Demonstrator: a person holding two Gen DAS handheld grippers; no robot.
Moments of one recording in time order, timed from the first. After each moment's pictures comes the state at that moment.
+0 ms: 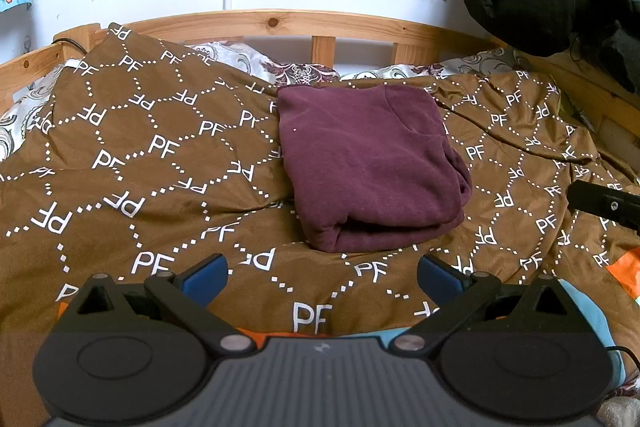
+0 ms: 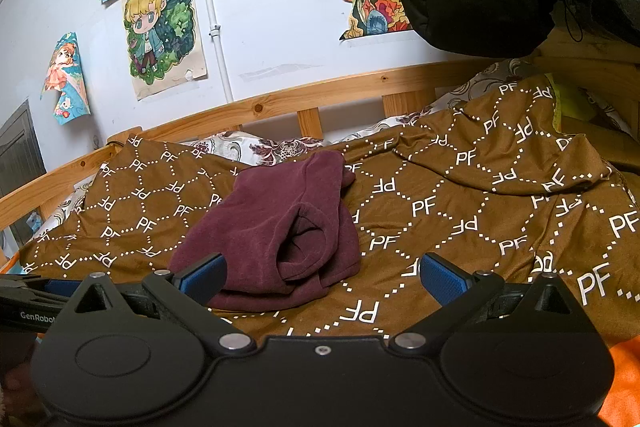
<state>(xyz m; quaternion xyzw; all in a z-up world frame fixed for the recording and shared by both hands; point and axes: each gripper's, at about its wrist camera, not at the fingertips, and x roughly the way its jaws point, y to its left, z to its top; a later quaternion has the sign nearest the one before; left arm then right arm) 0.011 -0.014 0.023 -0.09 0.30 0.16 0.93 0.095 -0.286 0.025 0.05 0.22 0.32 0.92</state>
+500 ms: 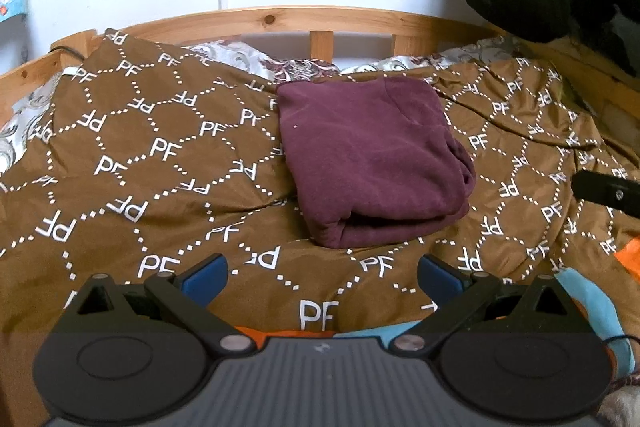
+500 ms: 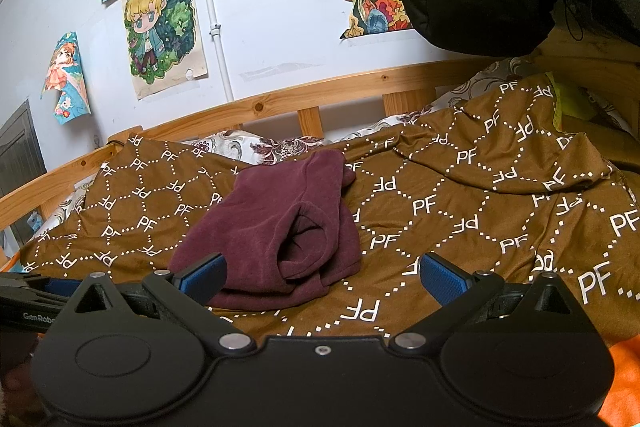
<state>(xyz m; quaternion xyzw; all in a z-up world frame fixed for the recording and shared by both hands) 0.014 -0.015 0.023 -0.07 0.32 0.16 0.93 0.094 -0.285 0.023 0.05 0.22 0.32 0.92</state>
